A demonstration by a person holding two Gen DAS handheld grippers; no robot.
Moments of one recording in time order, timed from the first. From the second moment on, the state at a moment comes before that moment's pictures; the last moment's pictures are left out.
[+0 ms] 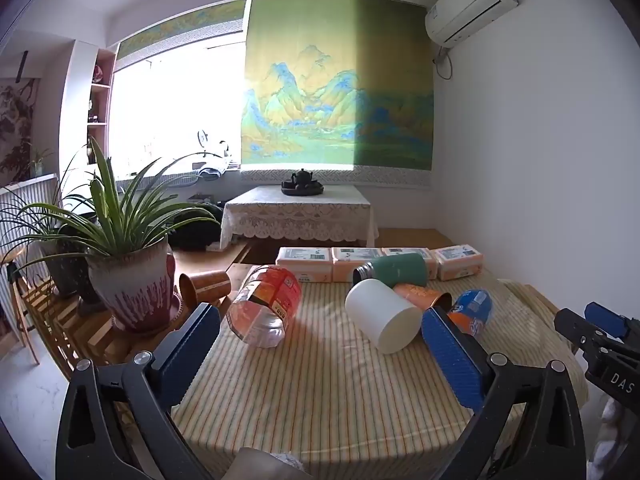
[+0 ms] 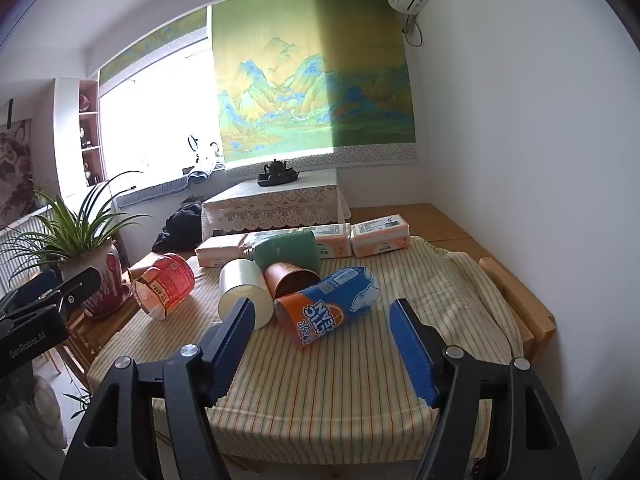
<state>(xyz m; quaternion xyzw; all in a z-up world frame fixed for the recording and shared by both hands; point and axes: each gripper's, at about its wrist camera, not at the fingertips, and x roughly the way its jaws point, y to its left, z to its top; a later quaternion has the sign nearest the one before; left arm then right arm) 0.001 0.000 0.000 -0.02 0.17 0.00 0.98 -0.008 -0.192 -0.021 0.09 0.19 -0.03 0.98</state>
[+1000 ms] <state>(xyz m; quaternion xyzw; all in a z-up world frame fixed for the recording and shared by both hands) -0.019 -0.008 0.008 -0.01 0.13 0.00 0.99 -0.021 -0.196 -0.016 0.10 0.19 -0.04 0.98</state>
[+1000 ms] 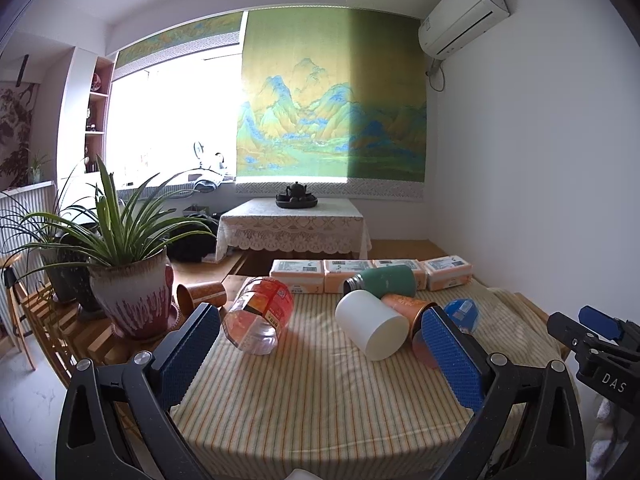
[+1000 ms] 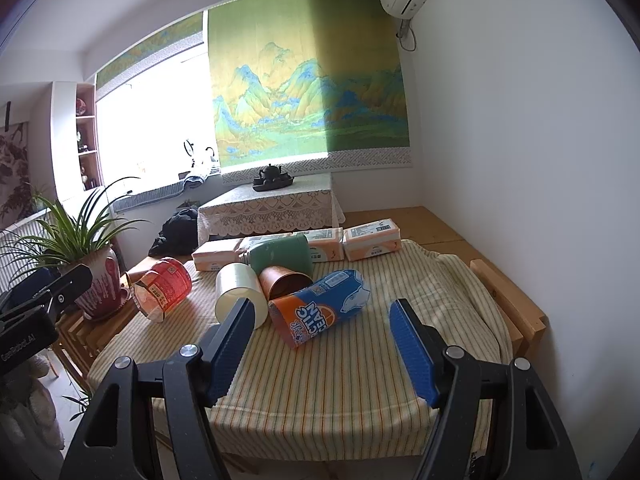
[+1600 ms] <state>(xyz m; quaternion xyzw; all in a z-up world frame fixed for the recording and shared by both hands) -0.023 -0.009 0.013 -0.01 0.13 0.00 0.99 -0.022 -0.194 -0.012 0.10 0.19 -0.04 0.98</state>
